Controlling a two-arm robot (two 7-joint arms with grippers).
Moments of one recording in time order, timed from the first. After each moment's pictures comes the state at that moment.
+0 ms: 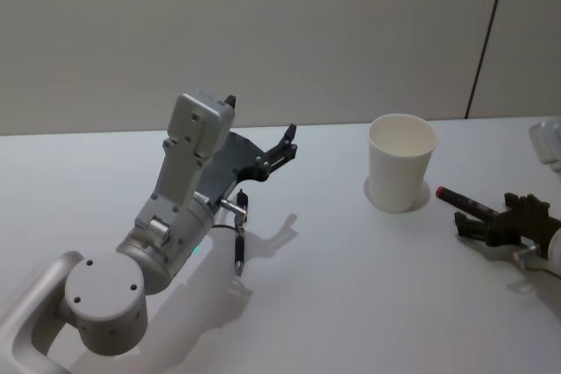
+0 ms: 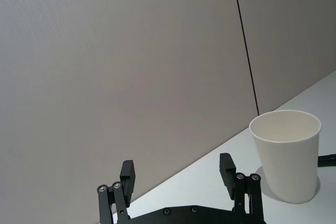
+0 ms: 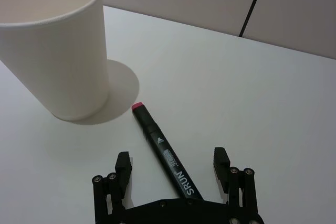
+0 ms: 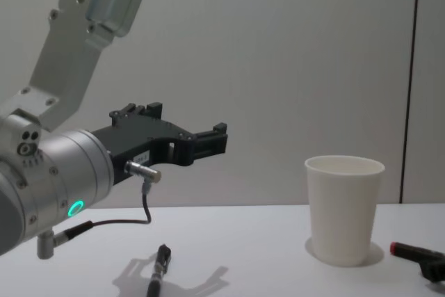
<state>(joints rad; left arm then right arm) -0.24 0.38 0.45 -1.63 -0.20 0.01 -0.01 0.18 0.39 -0.20 -1.53 0.22 0.55 0.25</state>
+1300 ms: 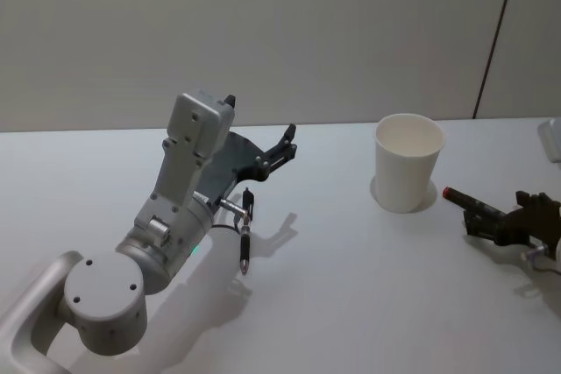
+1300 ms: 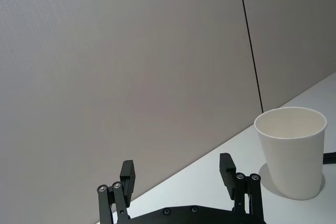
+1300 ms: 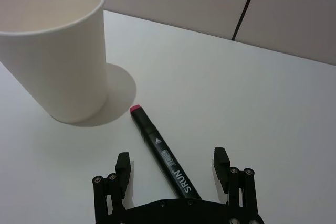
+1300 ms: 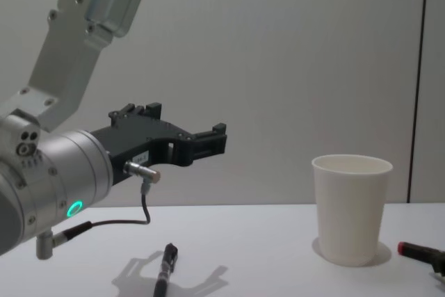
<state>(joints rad) -0.24 0.38 0.45 -1.63 -0.20 0.01 -0.01 0.15 0.40 -0.19 -1.60 0.23 0.57 0.19</state>
